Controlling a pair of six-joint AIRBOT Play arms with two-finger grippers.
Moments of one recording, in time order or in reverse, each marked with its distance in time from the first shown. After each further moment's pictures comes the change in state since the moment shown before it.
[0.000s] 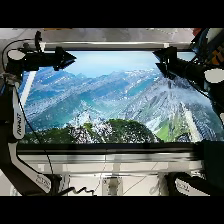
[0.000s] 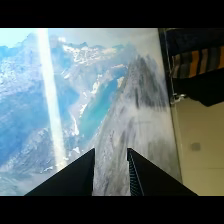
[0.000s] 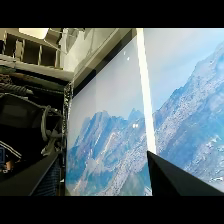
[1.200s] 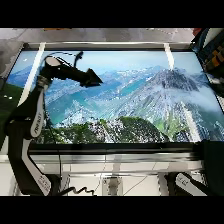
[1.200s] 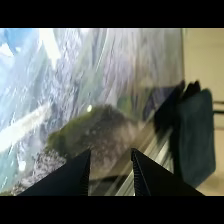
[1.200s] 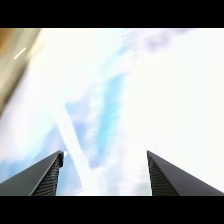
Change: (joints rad) left arm -0.201 -0.078 0.000 0.038 -0.243 0.017; right arm -0.483 0.091 -0.002 -0.183 0.377 0.003
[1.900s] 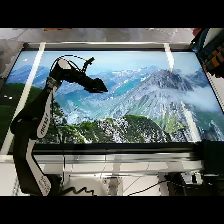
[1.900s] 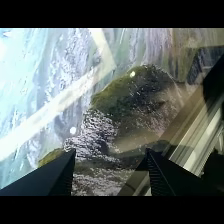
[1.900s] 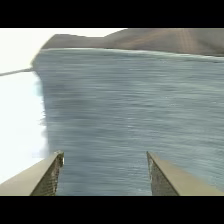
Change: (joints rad) left arm -0.117 -0.047 0.000 0.188 -0.023 0.085; right arm -1.102 0.252 -0.001 -0.650 0.370 0.098
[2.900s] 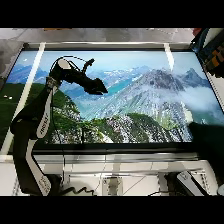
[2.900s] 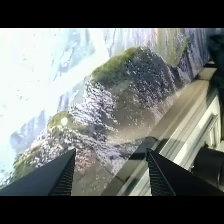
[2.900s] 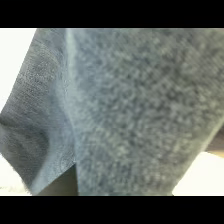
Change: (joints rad) left arm 0.000 0.006 0.000 -0.006 -0.037 -0.044; right arm 0.401 -0.097 0.058 -0.198 0.190 -0.035
